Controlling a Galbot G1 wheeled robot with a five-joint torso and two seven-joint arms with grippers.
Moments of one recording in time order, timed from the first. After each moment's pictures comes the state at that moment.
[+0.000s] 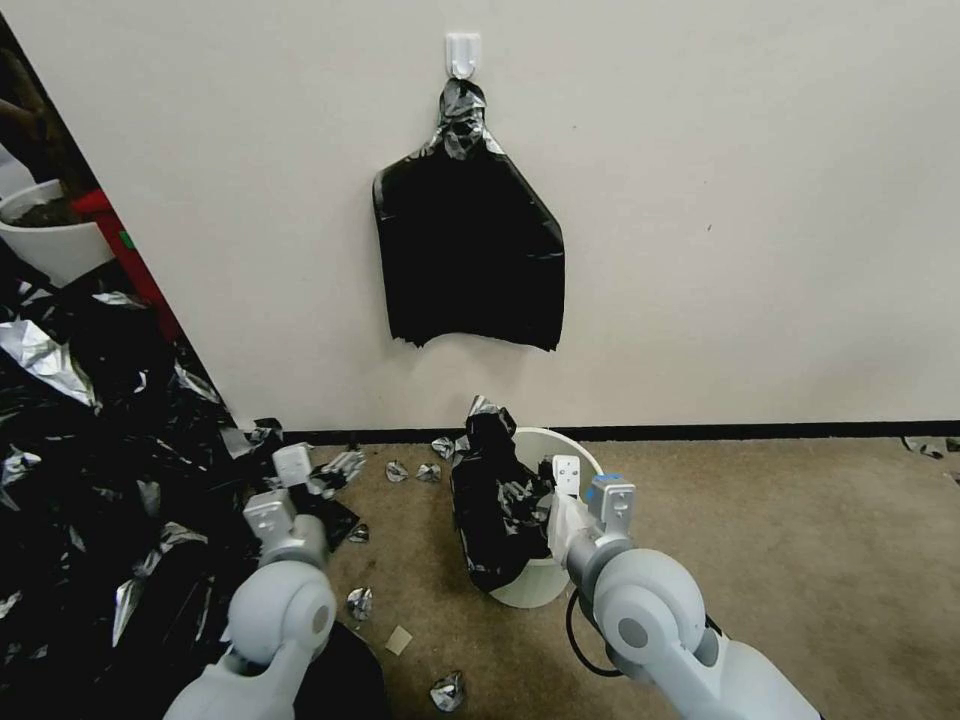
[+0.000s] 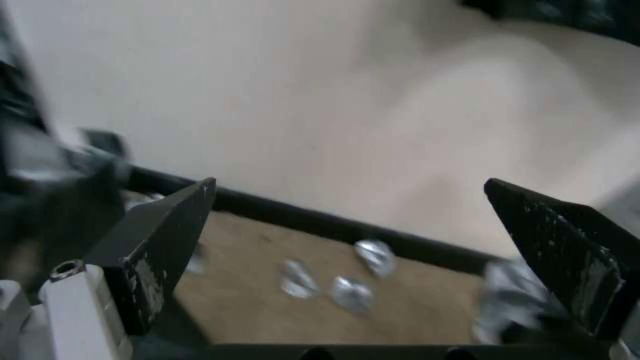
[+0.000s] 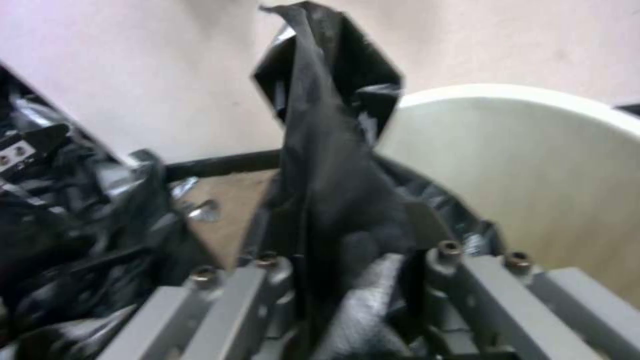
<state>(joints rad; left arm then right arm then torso) 1.32 -1.29 -0.34 -1.96 -0.57 0.28 -0.42 -1.18 1.16 -0.04 2.08 0.80 -0.49 0.58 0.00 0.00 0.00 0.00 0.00</state>
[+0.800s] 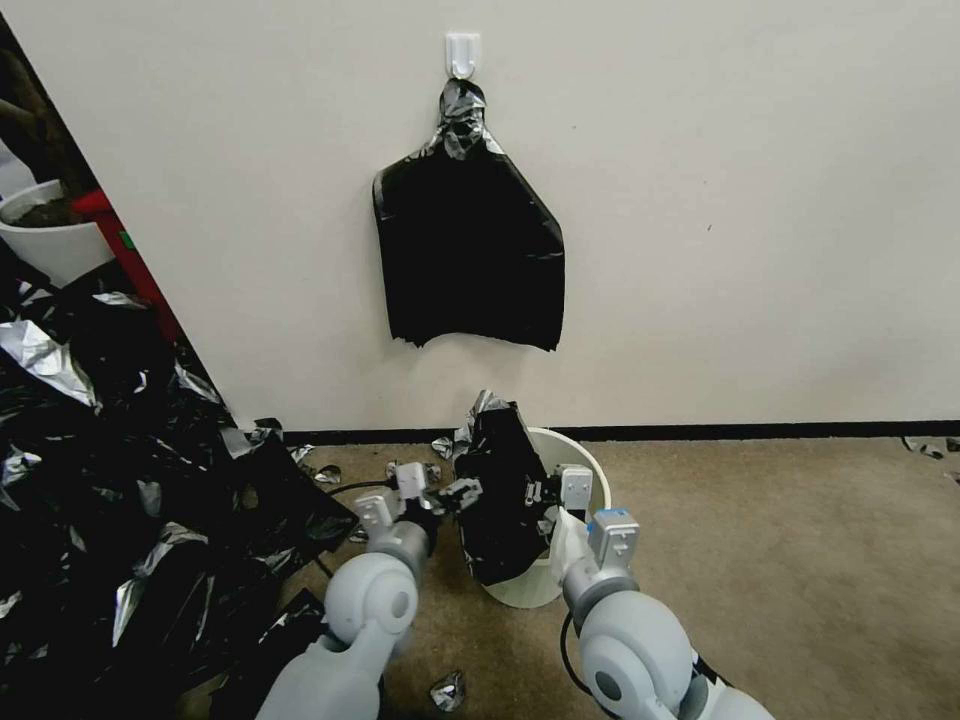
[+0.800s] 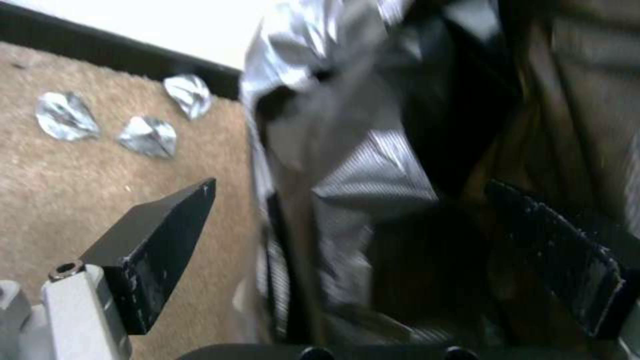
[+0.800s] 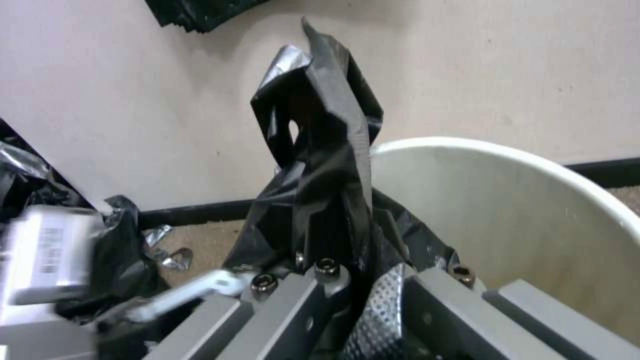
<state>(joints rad) 1.24 -1.43 -0.17 -1.84 -0.68 0.49 -0.35 -1.31 1.21 -0.05 2.10 0.53 -0.32 0.54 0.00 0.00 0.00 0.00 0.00</state>
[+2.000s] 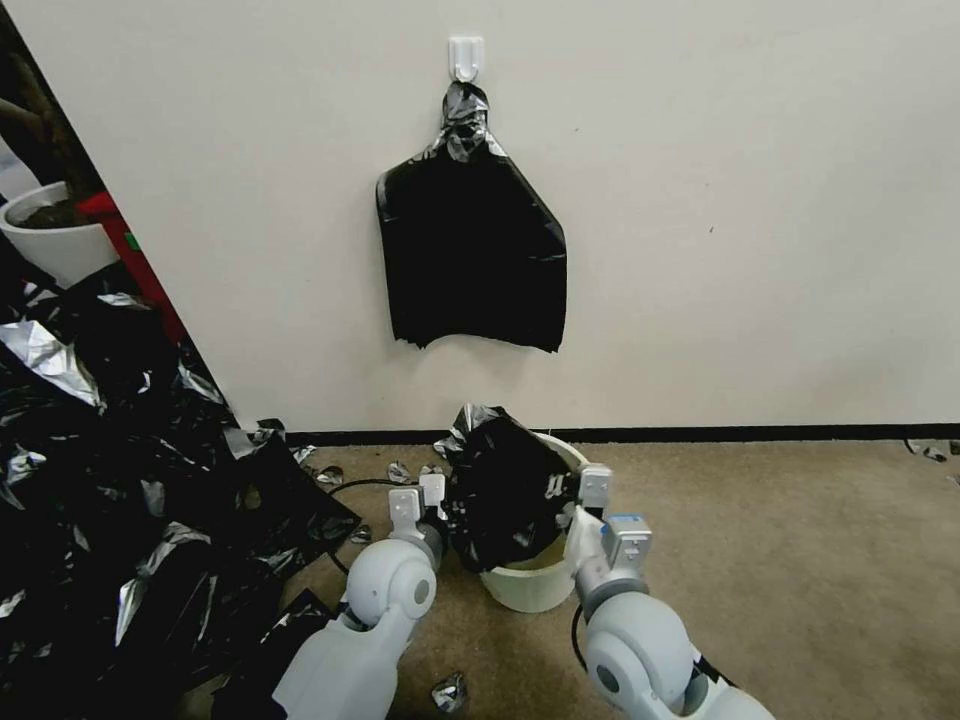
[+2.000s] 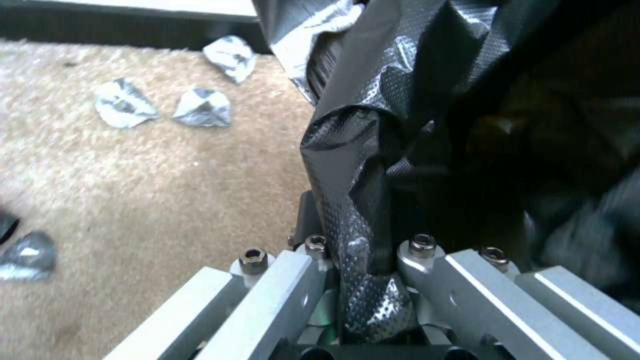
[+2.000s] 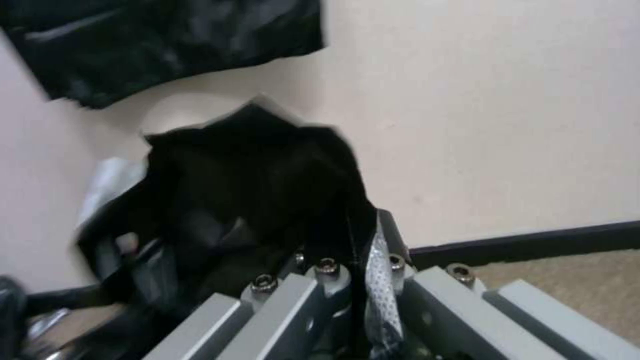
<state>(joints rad) 1.20 -1.34 -0.18 -1.80 -0.56 0.65 -0.26 -1.26 1.19 0.06 1.98 0.46 -0.18 0.53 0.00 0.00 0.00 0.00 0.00</state>
